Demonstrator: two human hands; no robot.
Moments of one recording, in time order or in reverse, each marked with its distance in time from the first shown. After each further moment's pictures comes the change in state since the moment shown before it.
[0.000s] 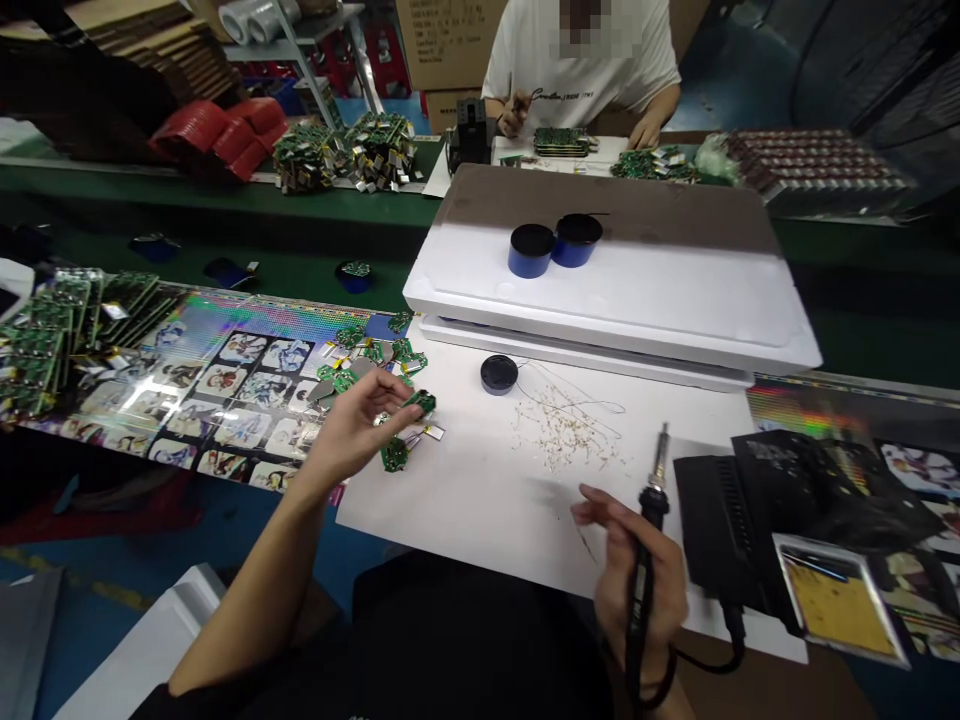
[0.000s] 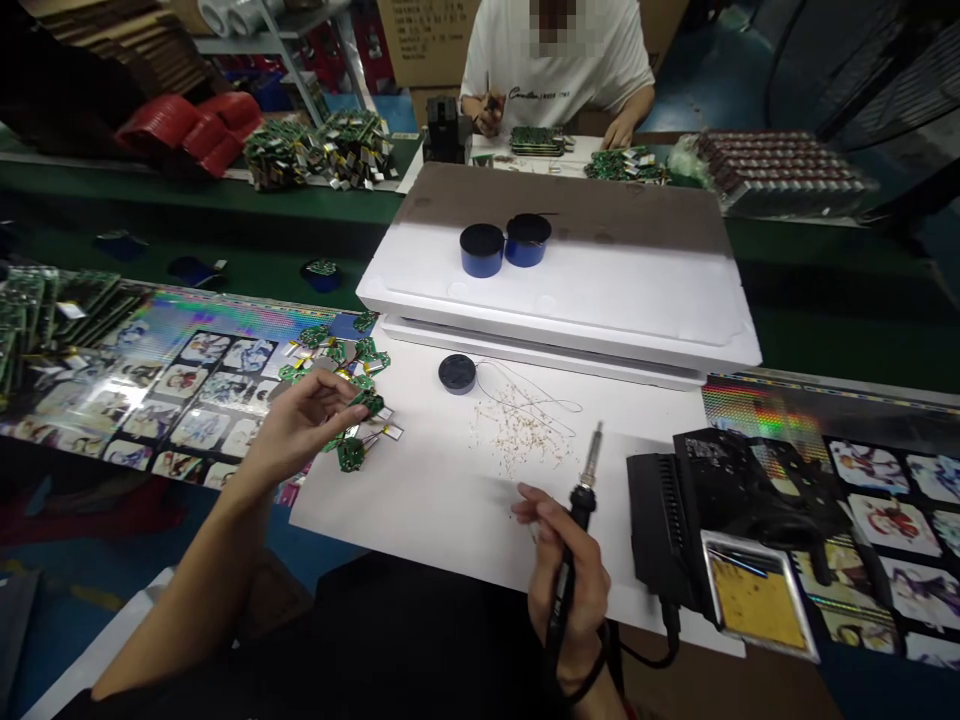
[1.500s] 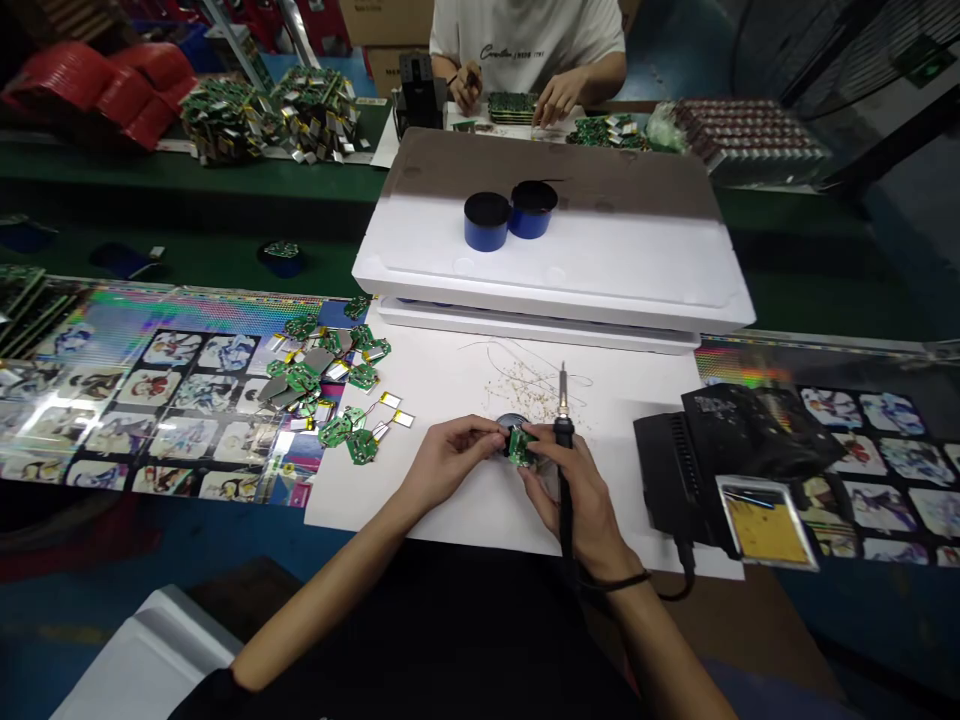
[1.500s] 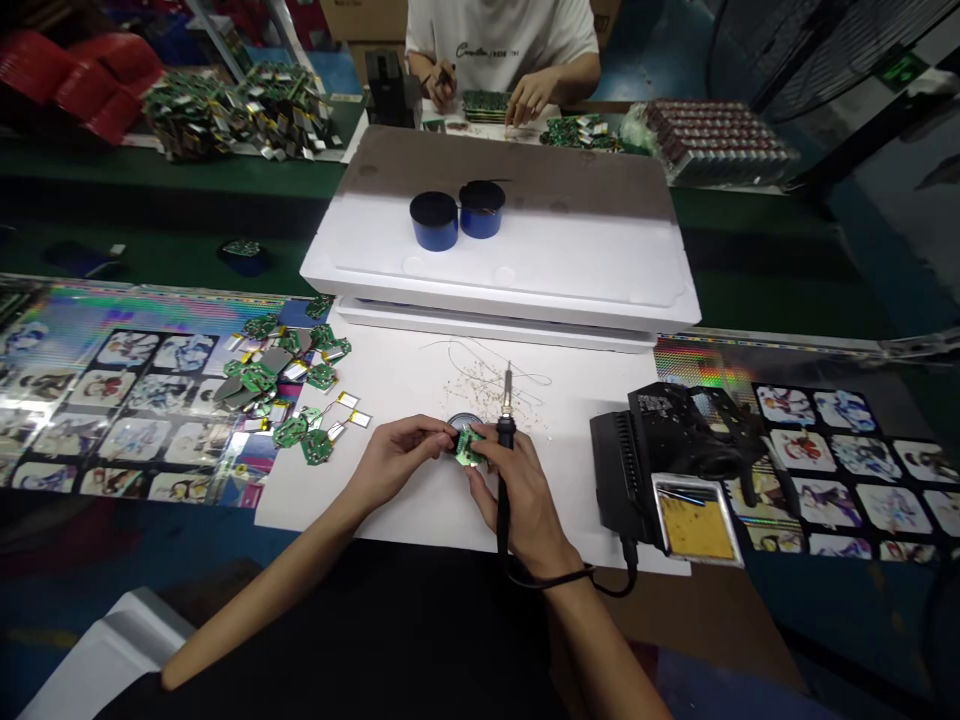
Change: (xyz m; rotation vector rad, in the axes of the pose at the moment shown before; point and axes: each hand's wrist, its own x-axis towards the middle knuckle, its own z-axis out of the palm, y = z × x) left_hand -0.024 0.001 0.137 -0.501 -0.294 -0.206; right_hand 0.037 0.018 -0.001 -0.269 -0.434 -0.217
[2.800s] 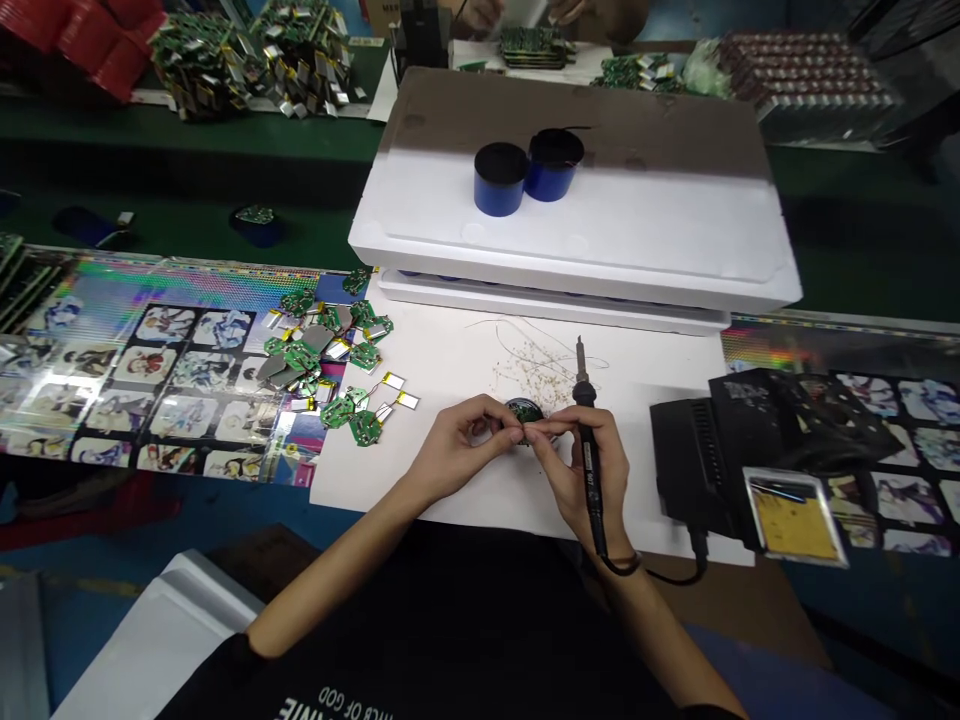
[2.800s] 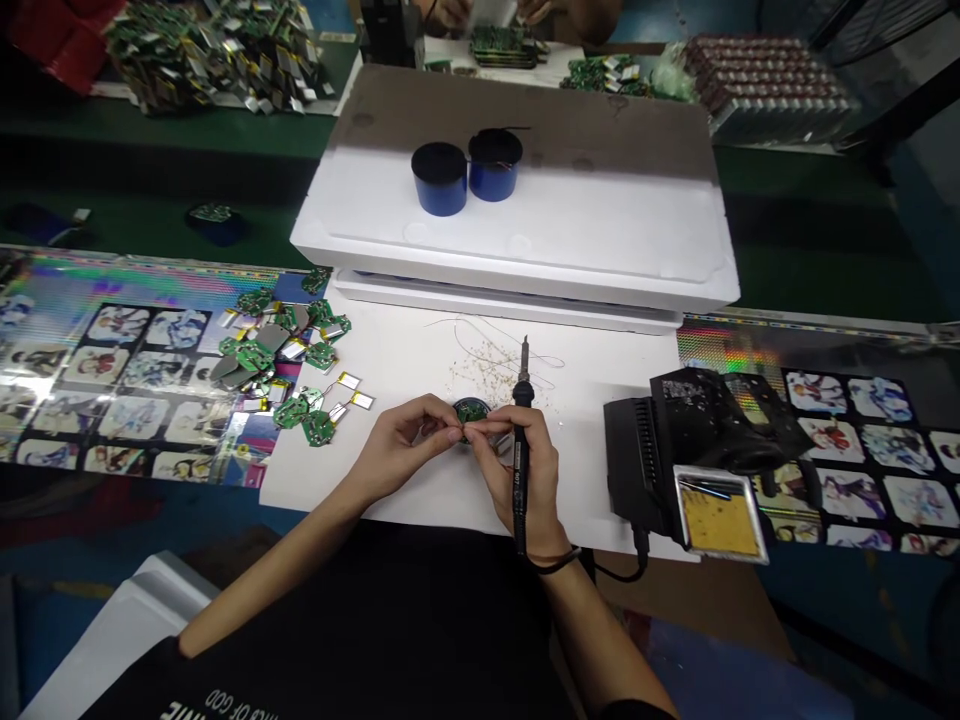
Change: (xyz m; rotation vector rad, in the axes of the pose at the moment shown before) left_hand -0.004 0.009 0.006 0.122 -0.018 0.150; right_hand 0.017 -0.020 0.019 0.266 0.269 0.352
